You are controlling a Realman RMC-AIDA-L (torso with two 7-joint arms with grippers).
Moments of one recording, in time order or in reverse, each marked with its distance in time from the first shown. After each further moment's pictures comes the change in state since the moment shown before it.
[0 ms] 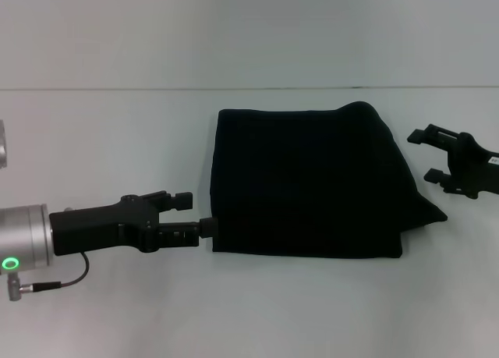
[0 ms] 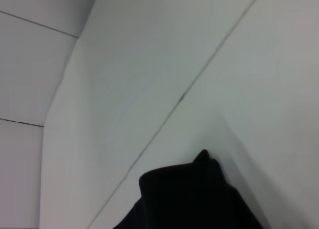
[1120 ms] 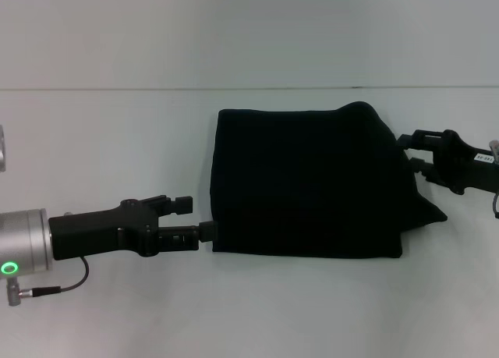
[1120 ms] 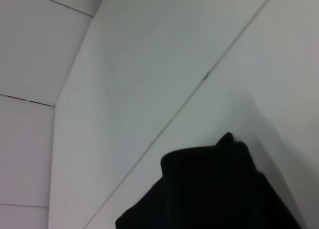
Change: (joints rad) left arm 0.009 -0.003 0.000 0.000 0.000 0.008 -0.006; right arm 0.025 0.008 0.001 0.008 0.000 -0.019 -0.044
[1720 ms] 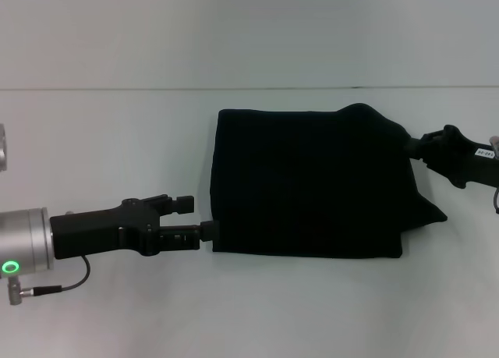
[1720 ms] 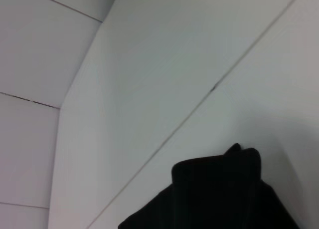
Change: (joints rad) left arm -0.004 0.000 0.000 -0.002 0.000 0.001 -0.001; right arm 0.004 0.003 0.007 -0.015 -0.001 0.001 -0.032
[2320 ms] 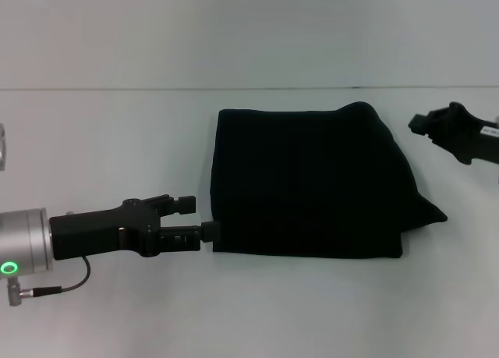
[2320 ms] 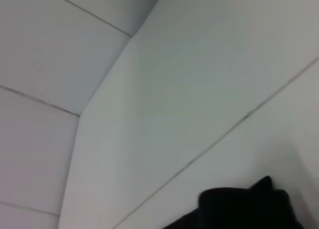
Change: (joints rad) left arm 0.000 0.000 -0.005 0.000 0.000 0.021 0.000; right arm 0.007 0.009 0.009 -0.069 0.016 -0.016 -0.047
